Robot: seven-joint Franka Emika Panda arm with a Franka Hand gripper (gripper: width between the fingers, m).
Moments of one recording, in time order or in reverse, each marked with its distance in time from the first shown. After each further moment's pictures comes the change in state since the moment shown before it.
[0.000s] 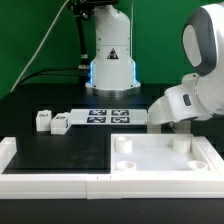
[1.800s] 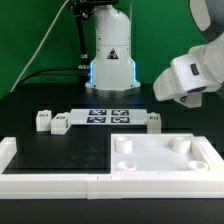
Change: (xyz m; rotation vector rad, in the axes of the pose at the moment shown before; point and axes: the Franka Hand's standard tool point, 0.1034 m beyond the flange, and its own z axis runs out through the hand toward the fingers) arm -0.037 -0.011 -0.041 0.009 0.014 -0.015
